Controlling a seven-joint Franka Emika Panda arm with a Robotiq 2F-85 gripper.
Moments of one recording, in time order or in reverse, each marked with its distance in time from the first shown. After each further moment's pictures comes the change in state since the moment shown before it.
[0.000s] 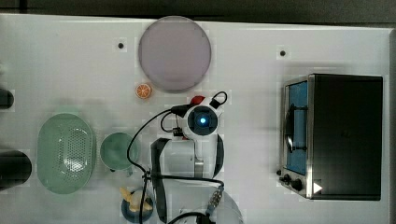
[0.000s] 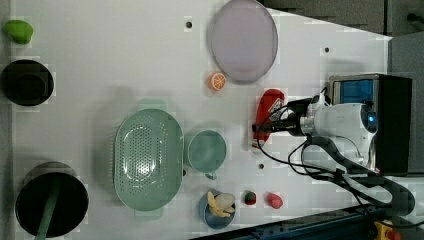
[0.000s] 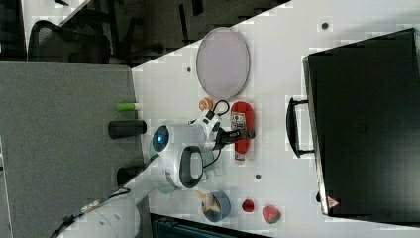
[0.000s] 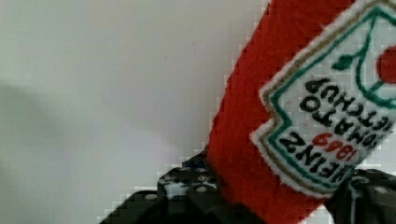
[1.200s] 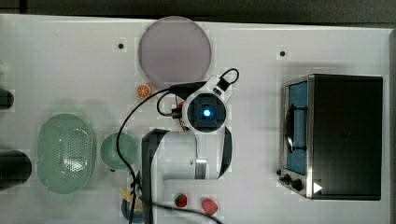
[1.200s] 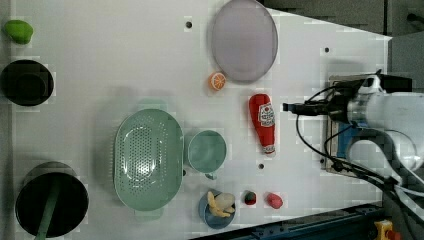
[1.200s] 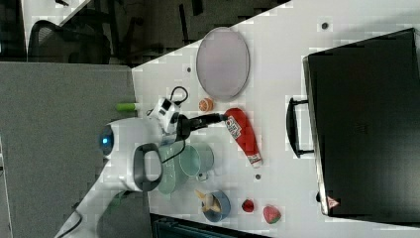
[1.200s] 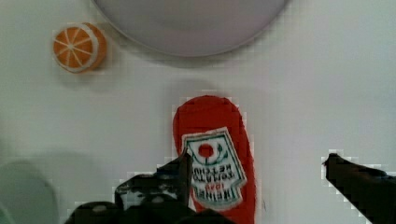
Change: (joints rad) arm -0.010 -0.247 0.009 0.066 0.022 -0.157 0.013
